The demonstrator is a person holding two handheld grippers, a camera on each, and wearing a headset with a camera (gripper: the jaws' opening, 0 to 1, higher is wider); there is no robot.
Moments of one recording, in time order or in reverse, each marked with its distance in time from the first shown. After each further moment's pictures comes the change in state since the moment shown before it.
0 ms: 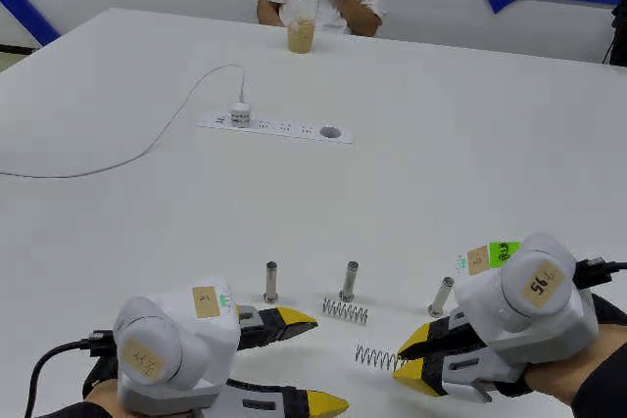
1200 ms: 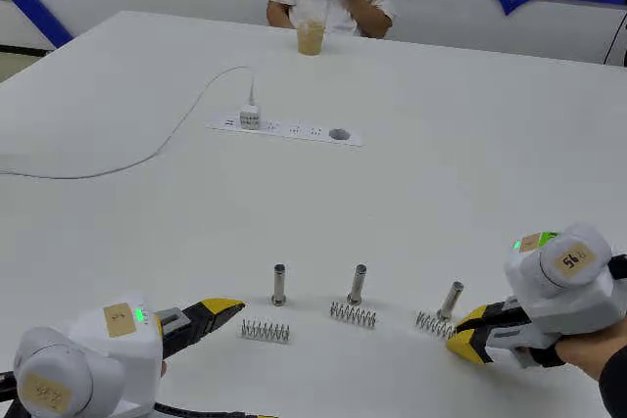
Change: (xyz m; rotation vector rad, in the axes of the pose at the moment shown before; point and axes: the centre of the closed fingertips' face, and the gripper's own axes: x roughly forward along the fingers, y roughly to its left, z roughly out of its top) left arm -0.054 0.017 -0.016 -0.113 -0.027 0.173; right arm -0.009 -0.076 -0.060 0.231 0.016 -0.167
